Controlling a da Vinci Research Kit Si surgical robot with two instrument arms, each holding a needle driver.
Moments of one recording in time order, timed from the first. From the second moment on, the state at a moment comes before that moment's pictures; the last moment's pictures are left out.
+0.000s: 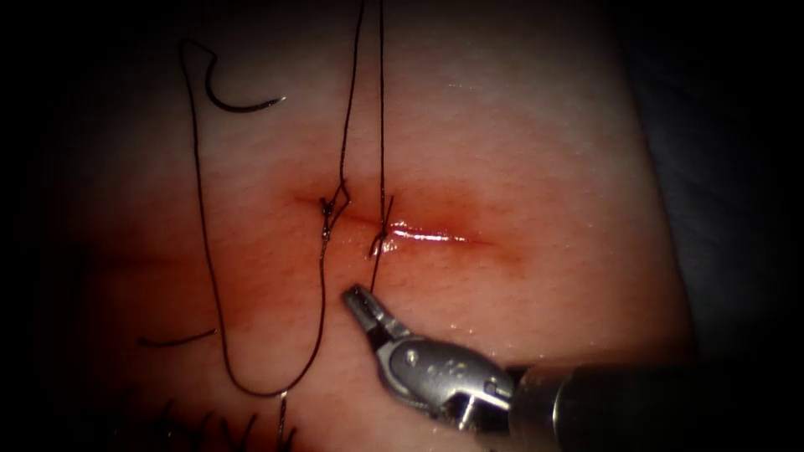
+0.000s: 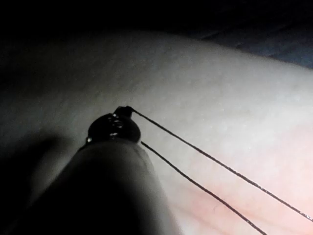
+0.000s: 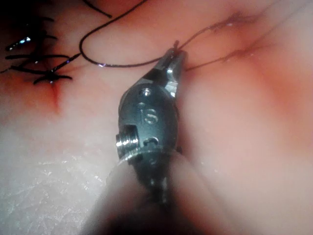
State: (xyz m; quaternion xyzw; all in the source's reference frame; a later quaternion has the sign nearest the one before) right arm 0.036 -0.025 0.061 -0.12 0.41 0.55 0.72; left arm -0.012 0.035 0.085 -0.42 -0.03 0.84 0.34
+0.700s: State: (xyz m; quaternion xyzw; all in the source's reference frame) right arm 0.038 -0.029 0.060 -0.08 0.39 0.54 0.74; left arm -0.013 0.038 0.088 -0.43 0.01 0.84 0.34
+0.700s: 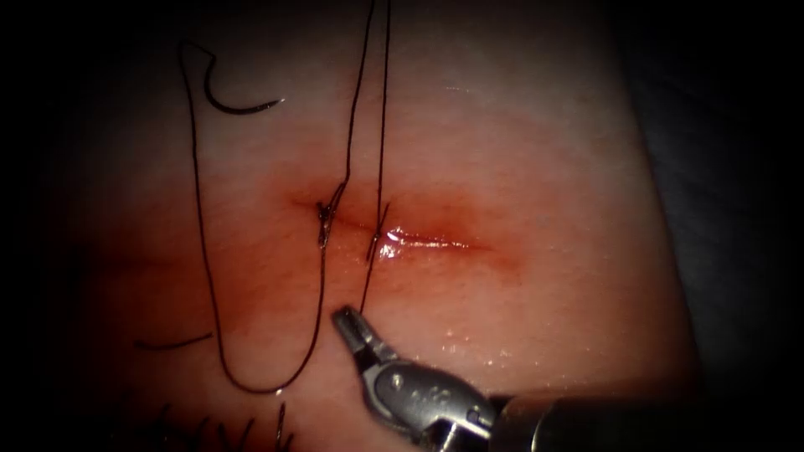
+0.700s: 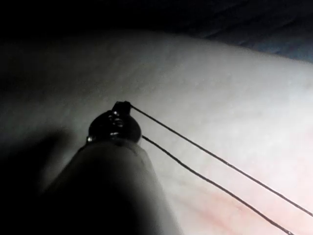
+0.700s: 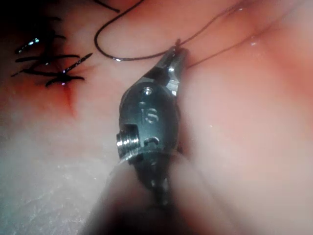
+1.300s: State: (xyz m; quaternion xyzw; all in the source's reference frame) right arm 0.040 -0.033 0.058 -0.04 0.37 0.54 0.75; left arm -0.013 0.040 0.089 -0.42 0.01 0.84 0.35
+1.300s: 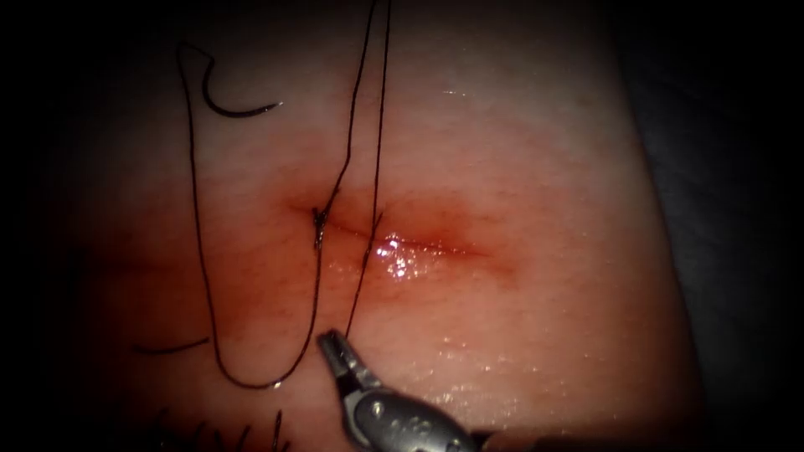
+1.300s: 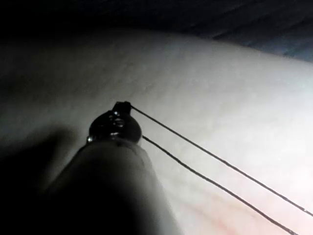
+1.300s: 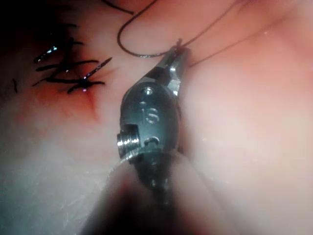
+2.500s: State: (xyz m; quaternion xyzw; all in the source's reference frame) right arm 0.031 -0.023 0.055 -0.01 0.54 0.28 0.79; left arm 0.000 0.021 0.069 -0.41 -0.19 0.86 0.24
